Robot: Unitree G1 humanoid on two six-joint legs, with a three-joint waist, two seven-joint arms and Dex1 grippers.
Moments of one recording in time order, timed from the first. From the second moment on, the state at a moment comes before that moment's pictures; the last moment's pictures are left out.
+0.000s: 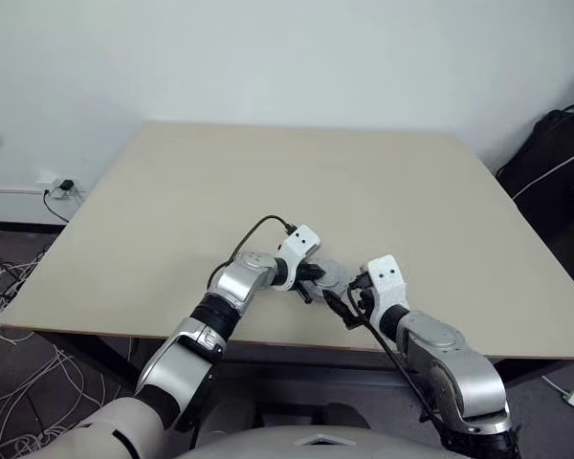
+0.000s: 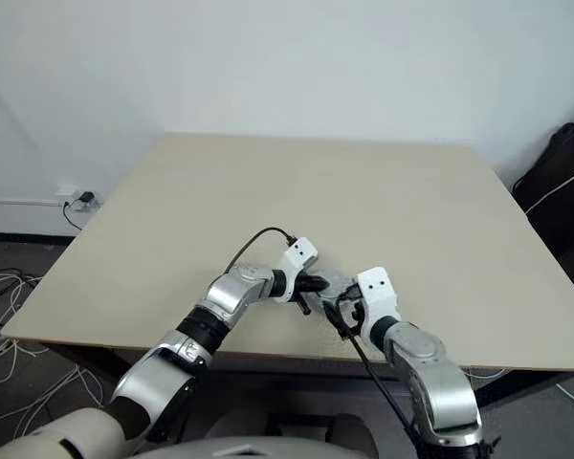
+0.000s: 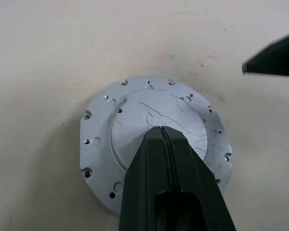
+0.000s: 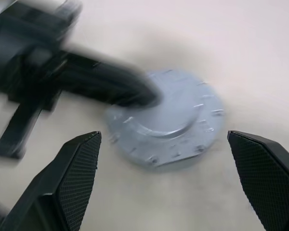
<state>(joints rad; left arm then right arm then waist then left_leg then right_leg) -0.61 -0.01 -0.35 0.62 -0.02 0.47 -0.75 0.13 -0.16 -0.03 -0.53 0.19 0.91 0.28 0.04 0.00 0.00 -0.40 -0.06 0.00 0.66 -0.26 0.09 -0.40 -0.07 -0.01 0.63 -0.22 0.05</state>
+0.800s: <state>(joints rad) -0.61 0.00 -0.34 0.61 -0.02 0.47 -0.74 -0.03 0.08 -0.29 -0.24 0.46 1.03 0.07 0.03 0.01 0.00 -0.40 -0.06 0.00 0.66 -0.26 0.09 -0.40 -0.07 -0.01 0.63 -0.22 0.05</state>
